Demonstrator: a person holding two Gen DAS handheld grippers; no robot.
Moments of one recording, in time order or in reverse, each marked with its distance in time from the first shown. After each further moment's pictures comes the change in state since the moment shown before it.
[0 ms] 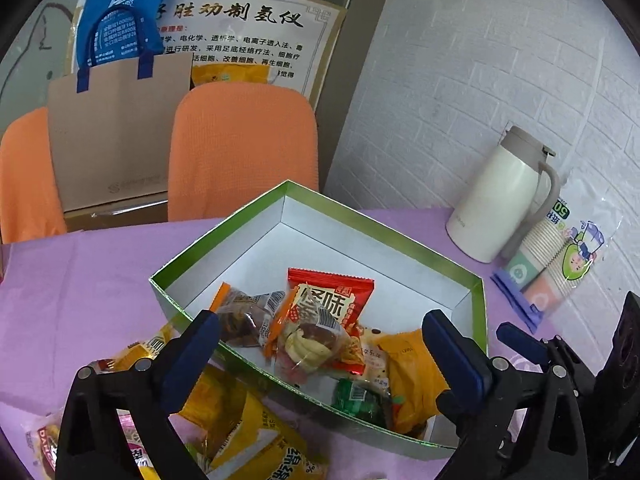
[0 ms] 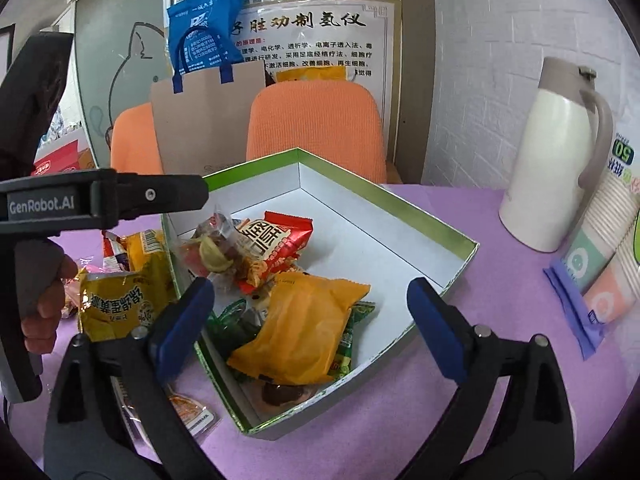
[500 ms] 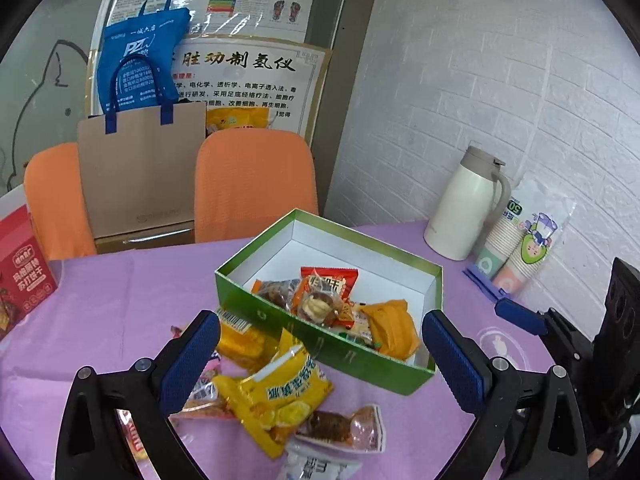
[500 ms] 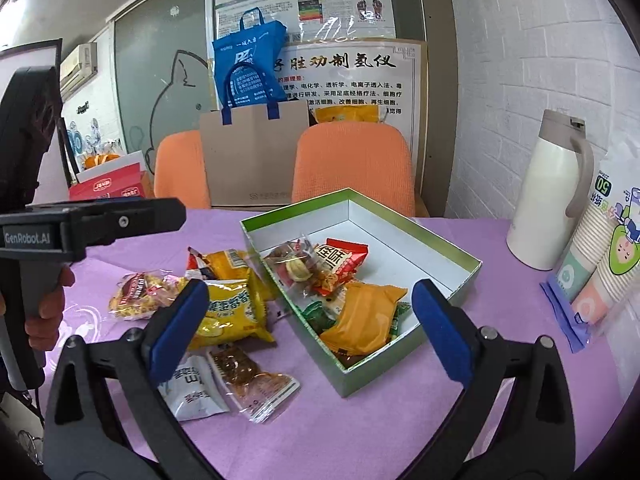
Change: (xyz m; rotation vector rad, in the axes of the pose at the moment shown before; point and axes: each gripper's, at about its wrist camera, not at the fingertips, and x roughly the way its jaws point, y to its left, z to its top) left arm -0.126 -0.004 -0.031 0.070 -0.103 0.011; right arm -0.086 0.042 0.003 -0.011 -0.104 0.111
